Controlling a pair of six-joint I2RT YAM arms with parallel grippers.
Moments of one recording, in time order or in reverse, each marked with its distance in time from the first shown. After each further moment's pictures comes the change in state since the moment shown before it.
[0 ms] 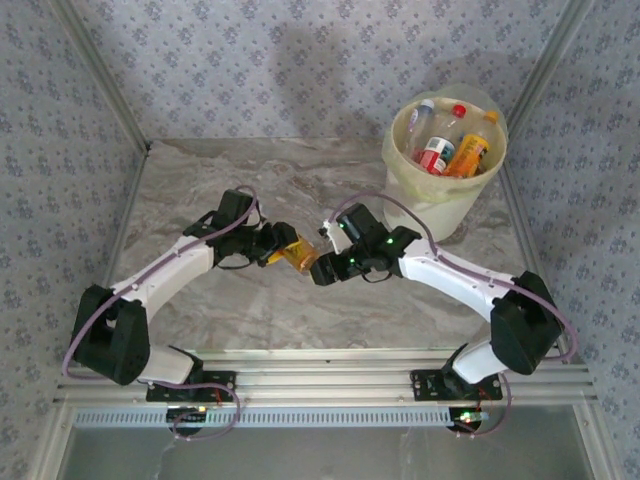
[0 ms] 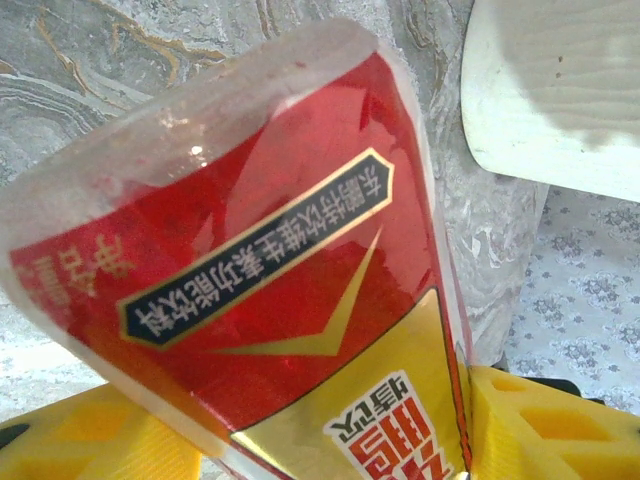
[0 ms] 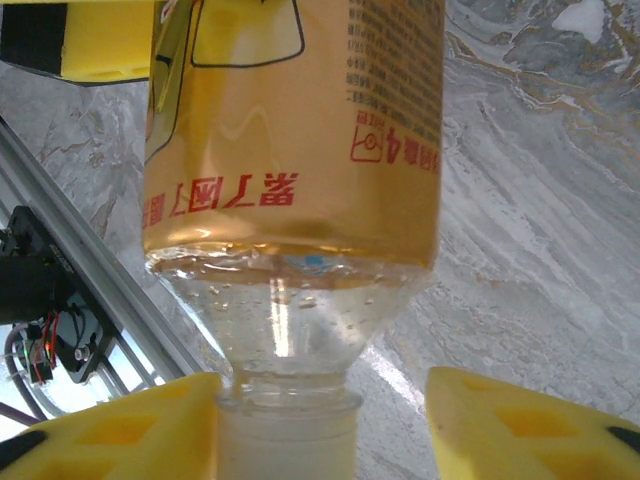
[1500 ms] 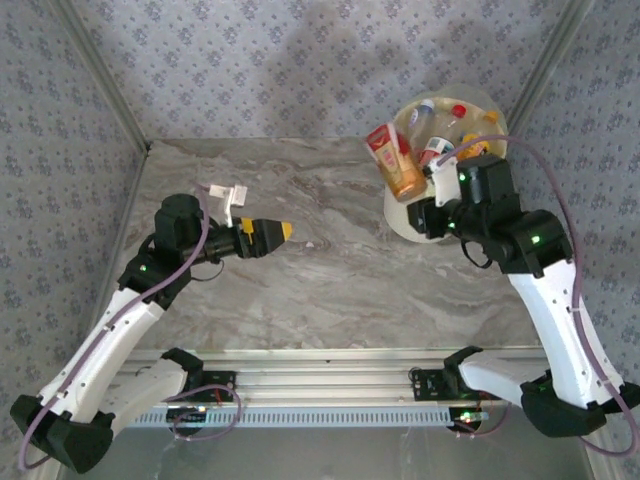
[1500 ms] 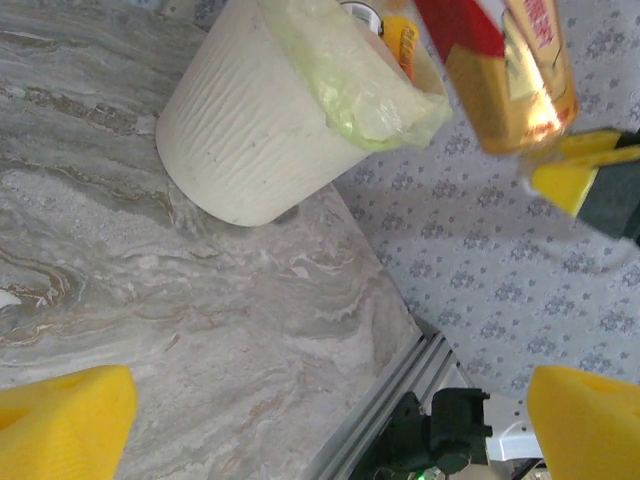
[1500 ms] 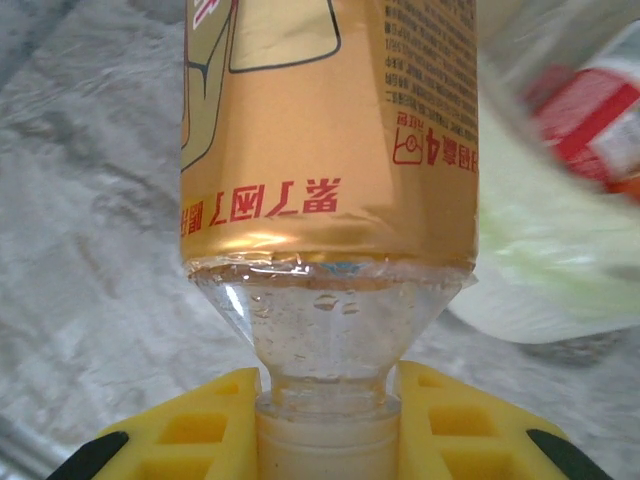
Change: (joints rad) left arm -0.019 -0.489 0.029 0.043 0.092 0.298; right arm -0.359 -0.353 0.570 -0.650 0.344 -0.285
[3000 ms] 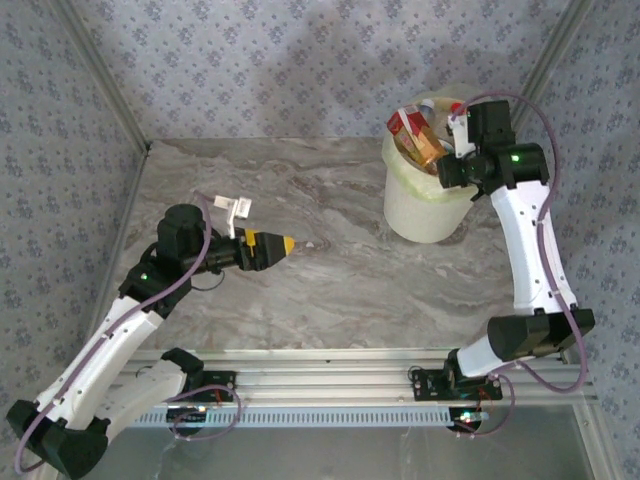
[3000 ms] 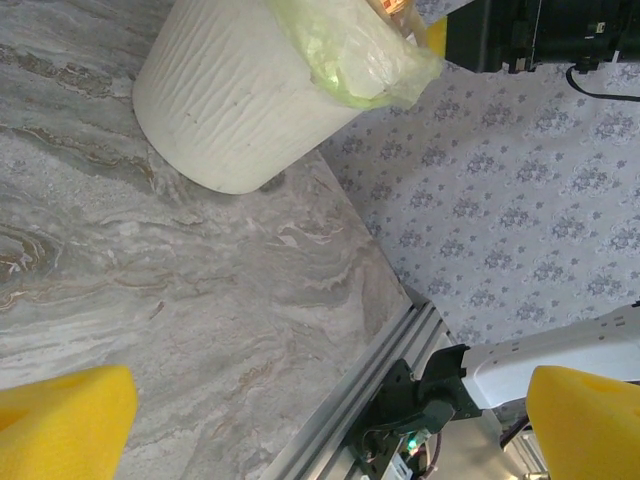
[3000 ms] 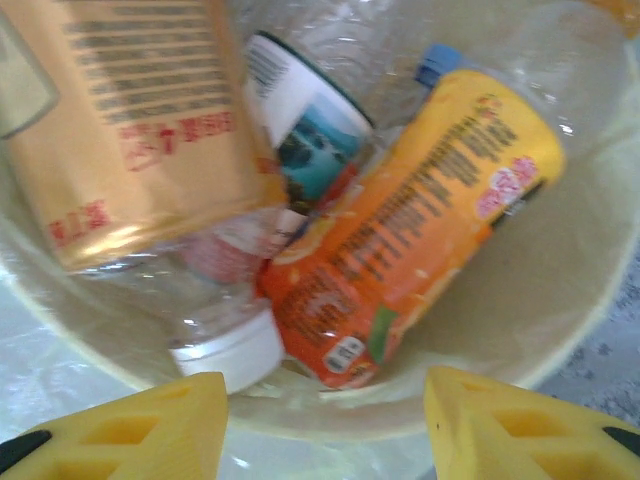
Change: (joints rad) left arm -0.039 -0.047 -0.060 -0.006 0.016 0.002; right arm -0.294 0.366 0.209 -0.005 0.204 -0.209
